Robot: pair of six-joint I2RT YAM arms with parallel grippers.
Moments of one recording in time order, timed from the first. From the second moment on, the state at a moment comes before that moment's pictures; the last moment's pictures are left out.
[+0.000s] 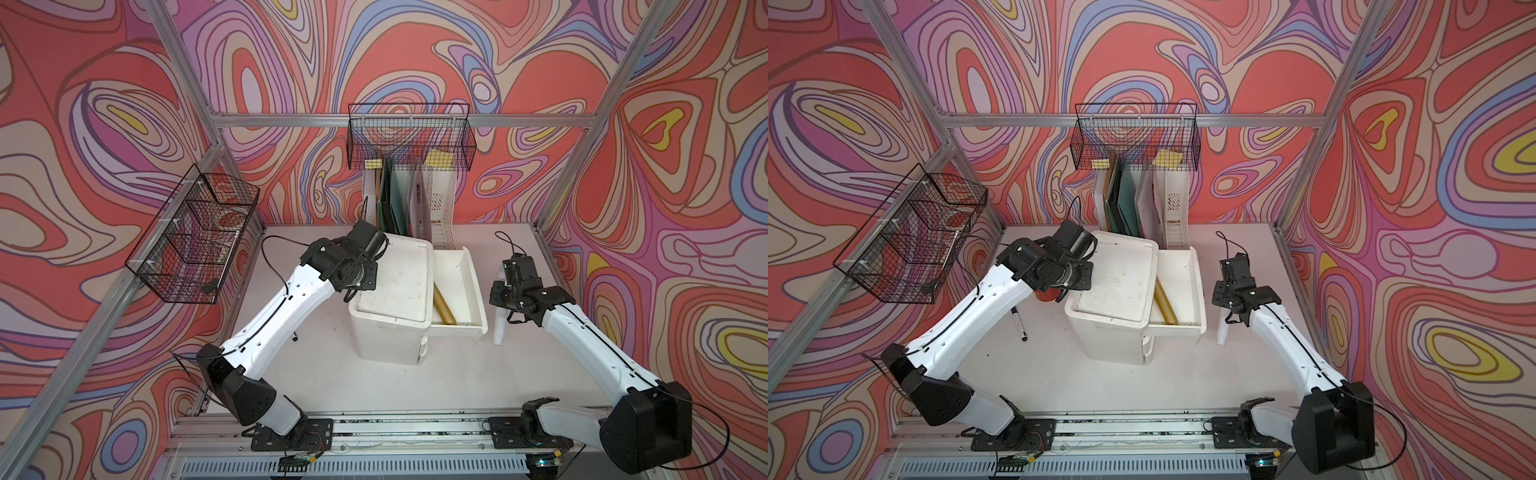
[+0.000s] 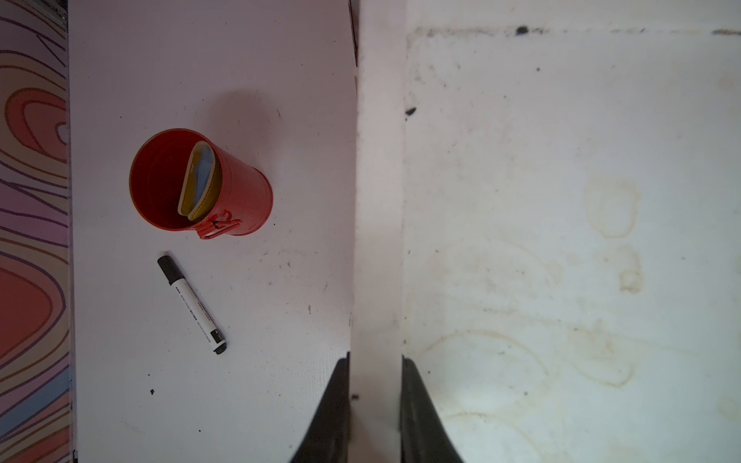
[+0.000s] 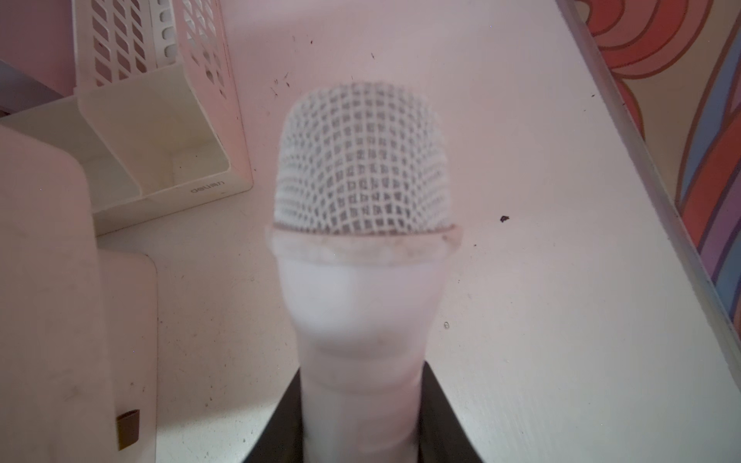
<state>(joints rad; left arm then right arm) -0.63 1.54 1.72 -1.28 -0.30 -0.48 0.19 1.25 0.95 -0.65 0.20 0.39</state>
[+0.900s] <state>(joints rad) -0.63 1.54 1.72 -1.28 -0.30 -0.48 0.03 1.76 1.08 -0.43 -0.05 0.37</state>
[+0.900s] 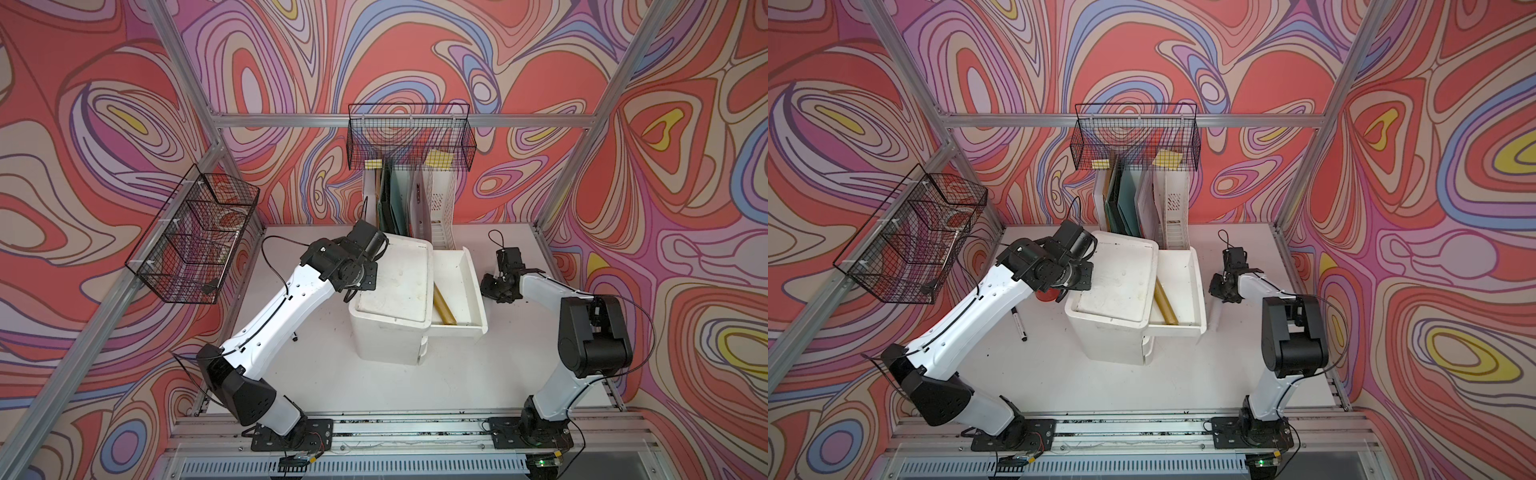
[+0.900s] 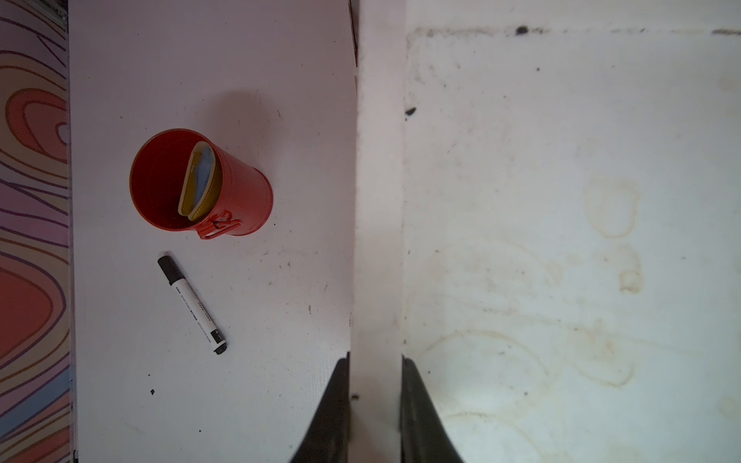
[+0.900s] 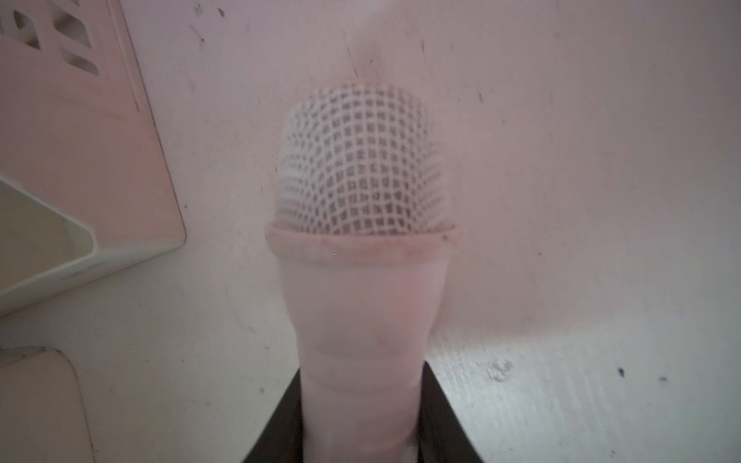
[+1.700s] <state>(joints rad) -0.63 1.54 1.72 -1.28 -0.30 -0.48 0.03 1.82 1.09 -0.42 -0.07 0.38</state>
